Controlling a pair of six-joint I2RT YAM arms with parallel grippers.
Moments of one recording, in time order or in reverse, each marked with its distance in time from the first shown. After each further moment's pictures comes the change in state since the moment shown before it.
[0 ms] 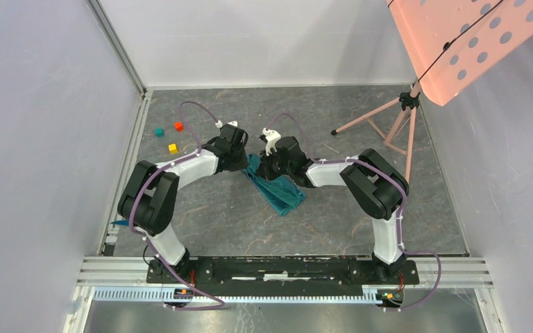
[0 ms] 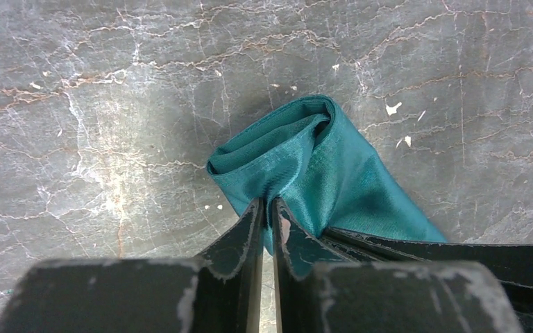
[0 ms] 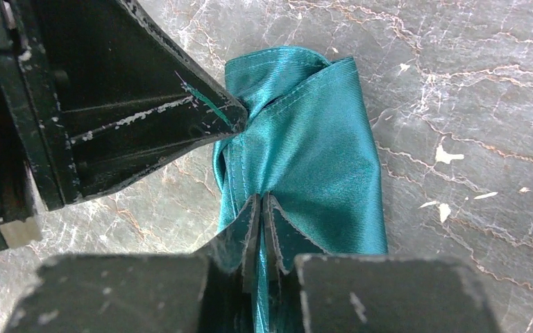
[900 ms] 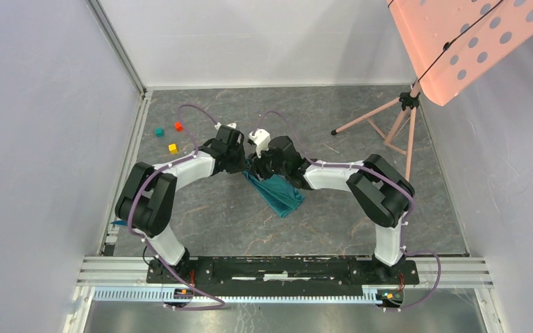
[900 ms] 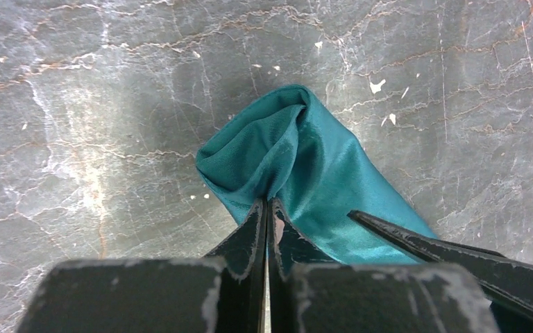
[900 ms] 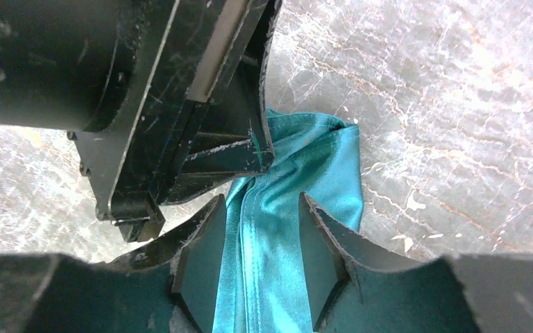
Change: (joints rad) left arm 0.018 -0.016 -0.034 0.035 0.107 0.011; right arm 0.067 -0.071 0.029 -0.051 0.097 -0.243
